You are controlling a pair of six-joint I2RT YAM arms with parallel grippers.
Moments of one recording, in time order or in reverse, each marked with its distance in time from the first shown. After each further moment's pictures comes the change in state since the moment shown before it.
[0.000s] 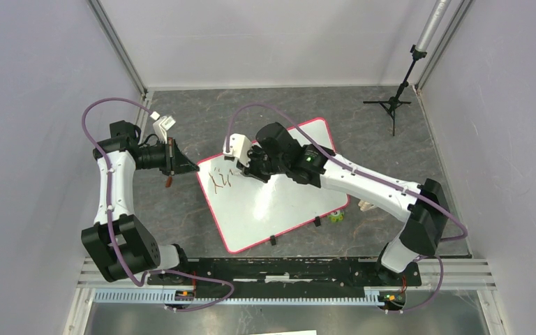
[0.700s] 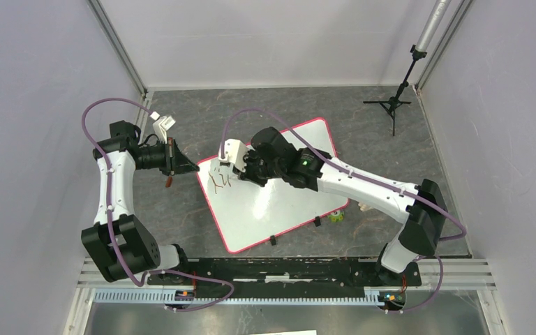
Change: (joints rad) left arm 0.001 0.000 0.000 -0.002 0.003 0.000; right arm 0.048 0.001 -0.015 -0.008 0.011 -0.001
